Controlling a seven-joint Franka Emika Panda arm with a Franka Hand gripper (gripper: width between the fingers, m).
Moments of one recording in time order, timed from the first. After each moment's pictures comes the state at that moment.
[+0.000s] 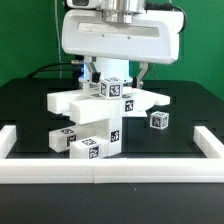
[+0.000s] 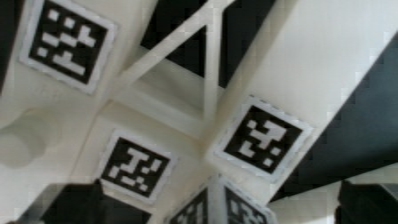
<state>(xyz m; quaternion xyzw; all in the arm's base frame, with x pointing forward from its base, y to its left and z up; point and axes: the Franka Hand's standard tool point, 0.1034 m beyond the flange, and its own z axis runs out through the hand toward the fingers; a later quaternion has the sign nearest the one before) 0.538 -0.017 0.118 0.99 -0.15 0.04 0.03</state>
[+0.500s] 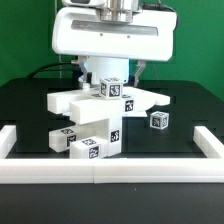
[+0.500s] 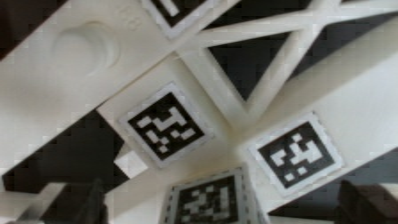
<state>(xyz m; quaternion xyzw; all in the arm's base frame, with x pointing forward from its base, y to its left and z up) 0.539 -0.025 0.120 1.00 0.05 0.04 0.04</state>
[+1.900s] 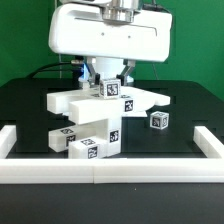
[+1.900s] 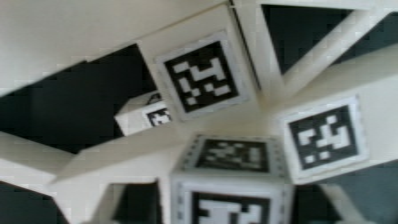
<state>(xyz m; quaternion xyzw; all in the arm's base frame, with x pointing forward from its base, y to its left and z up) 0.555 -0.030 0.122 0.99 0.12 0.04 0.05</state>
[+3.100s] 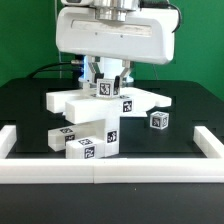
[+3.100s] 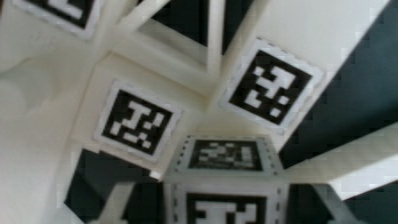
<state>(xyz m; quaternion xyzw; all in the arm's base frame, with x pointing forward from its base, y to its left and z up) 0.554 -0.028 0.121 0.96 -0.28 0.06 0.03</state>
